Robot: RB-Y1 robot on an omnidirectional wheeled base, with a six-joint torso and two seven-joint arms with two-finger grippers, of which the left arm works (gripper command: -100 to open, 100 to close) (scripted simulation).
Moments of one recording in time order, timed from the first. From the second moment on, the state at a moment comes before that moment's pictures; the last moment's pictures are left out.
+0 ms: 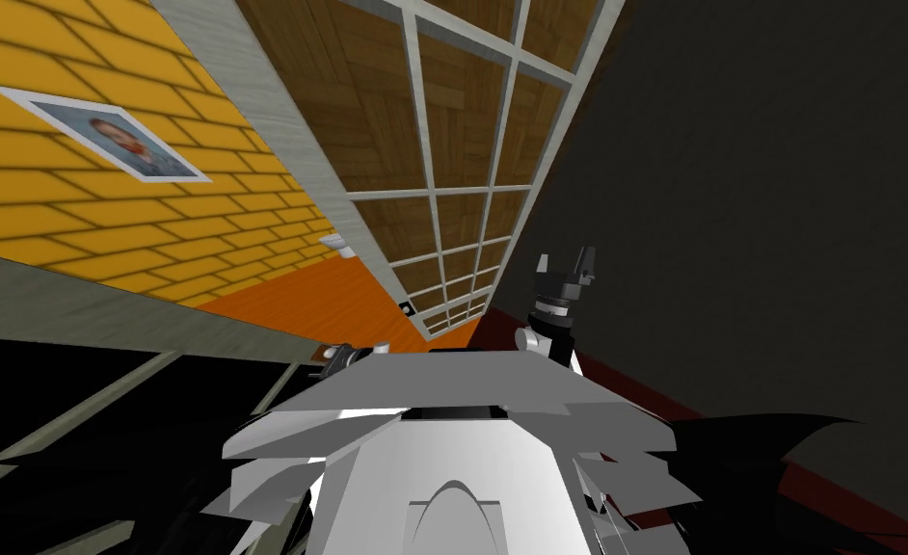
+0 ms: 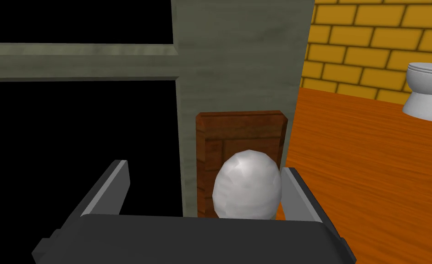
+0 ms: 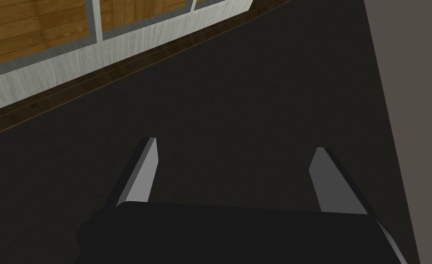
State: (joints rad) arm -0.16 0.06 0.93 -0.60 0.79 -1.09 0.98
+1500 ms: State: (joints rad) arm -0.19 0.10 1.13 -0.55 0.78 -1.13 0.98
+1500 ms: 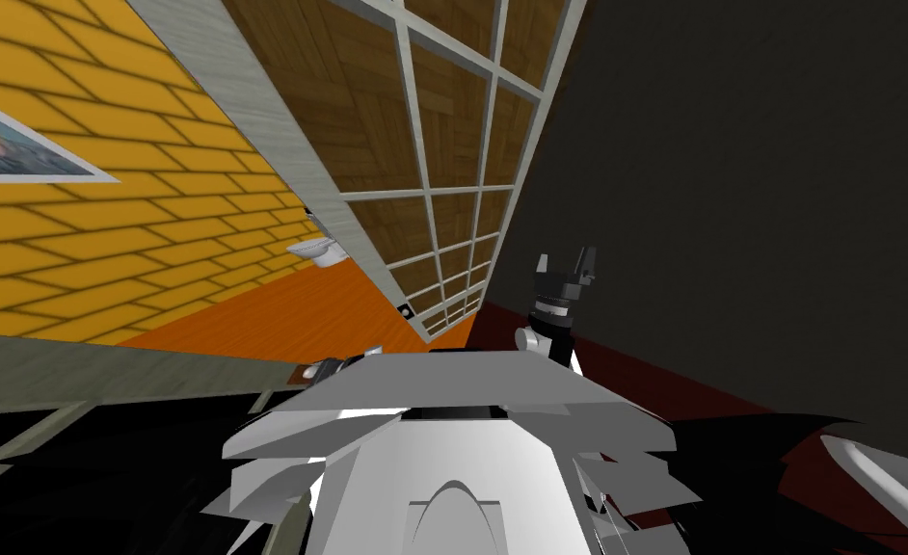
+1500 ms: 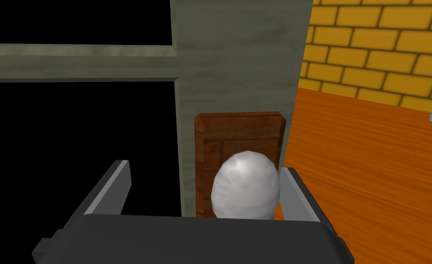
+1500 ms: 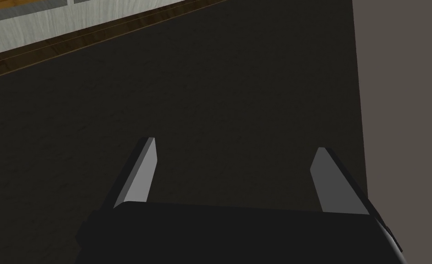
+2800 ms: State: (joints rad) arm -0.21 0.11 1.30 -0.54 0.78 -1.16 0.97
